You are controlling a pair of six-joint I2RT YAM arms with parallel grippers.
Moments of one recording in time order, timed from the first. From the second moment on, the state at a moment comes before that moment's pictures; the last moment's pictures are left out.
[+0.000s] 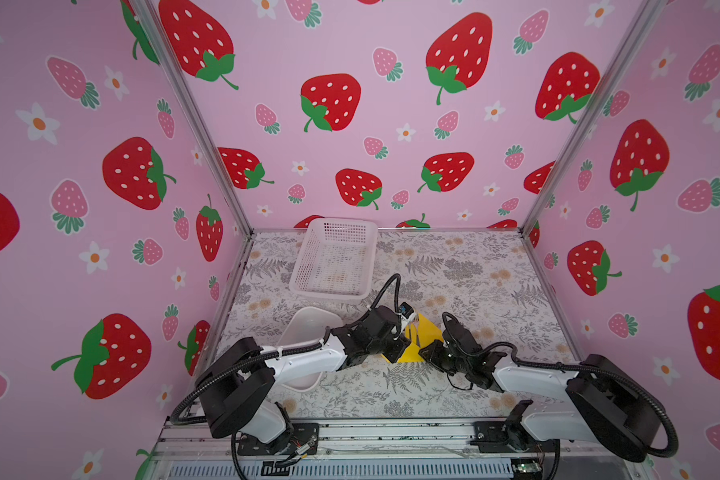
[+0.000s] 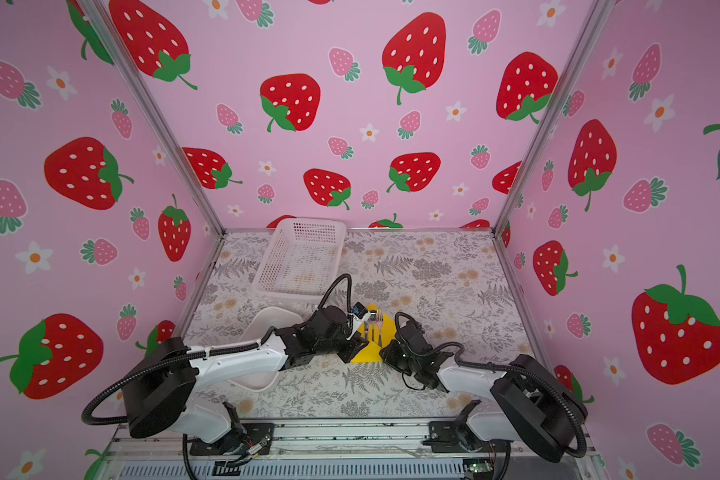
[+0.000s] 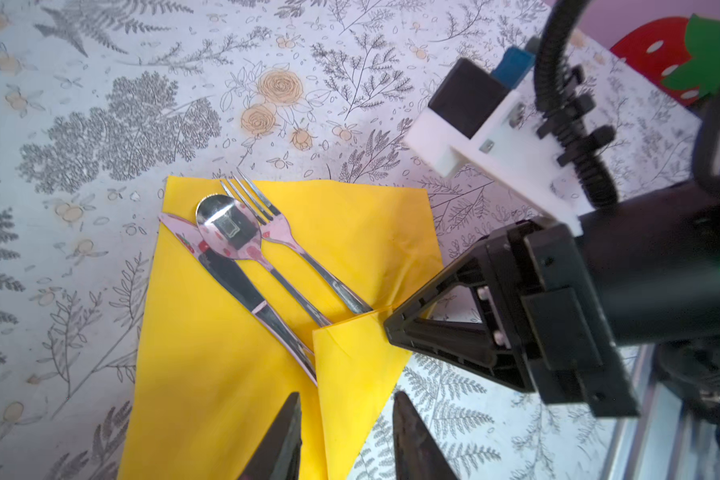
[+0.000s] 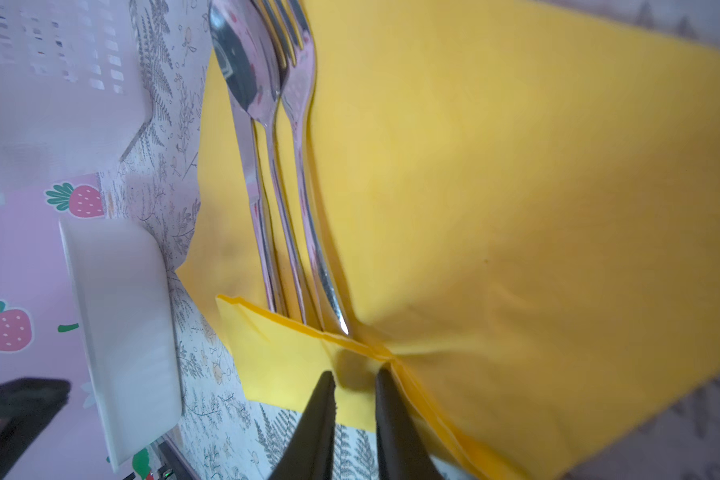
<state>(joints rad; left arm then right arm) -0.91 1.50 0.80 -0.06 0.11 -0.19 0.82 1.31 0.32 0.19 -0.12 1.15</state>
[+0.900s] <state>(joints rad) -0.85 1.64 0.75 -0.12 0.25 -0.48 0.82 1.29 0.30 0.22 -0.11 1.19</state>
